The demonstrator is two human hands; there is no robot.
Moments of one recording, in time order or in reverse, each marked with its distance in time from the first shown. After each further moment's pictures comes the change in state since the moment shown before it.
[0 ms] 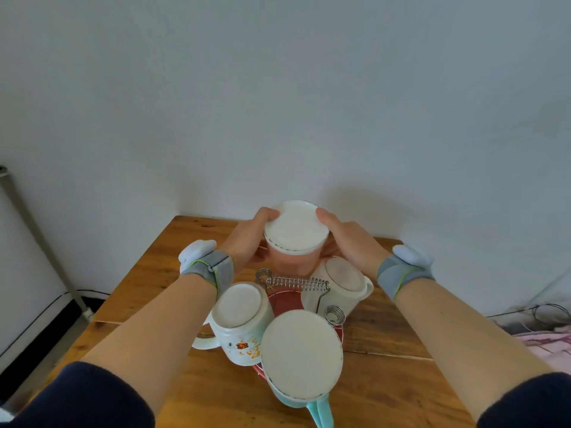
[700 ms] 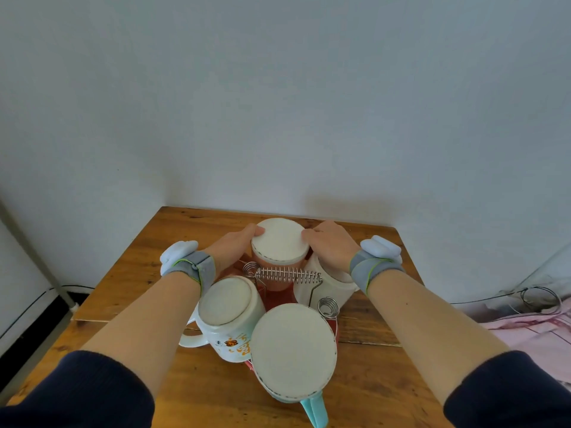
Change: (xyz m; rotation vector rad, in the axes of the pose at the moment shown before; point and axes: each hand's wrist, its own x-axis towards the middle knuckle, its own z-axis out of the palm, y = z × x) left_hand 0.018 -0.031 -0.009 0.195 -0.072 -0.240; right_hand 0.028 0.023 0.026 -0.297 0.048 0.030
